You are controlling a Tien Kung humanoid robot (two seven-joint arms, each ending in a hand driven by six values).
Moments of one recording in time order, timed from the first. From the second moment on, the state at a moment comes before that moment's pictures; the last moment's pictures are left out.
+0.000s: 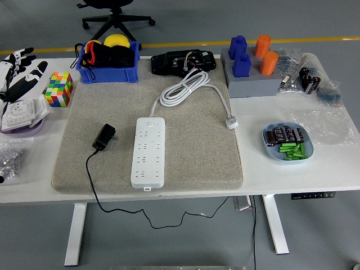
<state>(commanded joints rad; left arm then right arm) -0.22 0.36 -1.53 -1.35 1.54 0.05 0.01 -0.10 -0.25 1.37 0.24 -0.97 0.07 -0.15</state>
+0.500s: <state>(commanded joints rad) -0.21 0.36 -1.54 -1.38 1.55 0.04 0.01 -0.10 -0.25 1.37 0.24 -0.98 0.07 -0.15</state>
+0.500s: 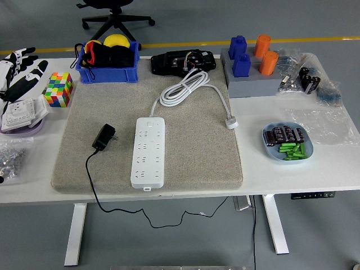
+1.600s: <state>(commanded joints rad) -0.21 0.36 -1.55 -1.39 1.55 0.04 0.01 -0.09 -0.25 1.37 0.24 -0.97 0.07 -0.15</state>
